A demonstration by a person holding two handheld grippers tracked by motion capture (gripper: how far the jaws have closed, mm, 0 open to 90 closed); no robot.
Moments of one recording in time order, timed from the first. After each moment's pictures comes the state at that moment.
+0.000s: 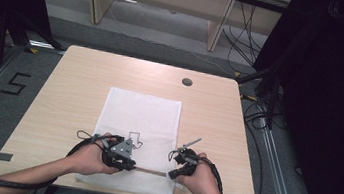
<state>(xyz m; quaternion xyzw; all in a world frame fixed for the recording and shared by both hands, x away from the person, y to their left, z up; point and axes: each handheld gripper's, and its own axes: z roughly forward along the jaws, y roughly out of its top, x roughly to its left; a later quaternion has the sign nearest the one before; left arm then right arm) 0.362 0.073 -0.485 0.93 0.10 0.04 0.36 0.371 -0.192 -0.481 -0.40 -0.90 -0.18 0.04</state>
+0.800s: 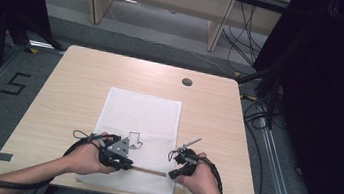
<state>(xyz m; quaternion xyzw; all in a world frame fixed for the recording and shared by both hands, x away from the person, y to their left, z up) 0.361 0.082 -0.484 0.92 0.11 0.04 0.36 0.371 -0.192 -0.480 -0.40 -0.90 -0.18 0.04</state>
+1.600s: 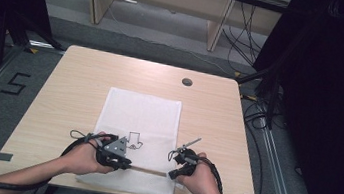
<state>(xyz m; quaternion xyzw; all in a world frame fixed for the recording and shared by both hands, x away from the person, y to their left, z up) 0.359 0.088 -0.483 0.92 0.11 0.04 0.36 0.371 -0.191 -0.480 -0.40 -0.90 -0.18 0.04</state>
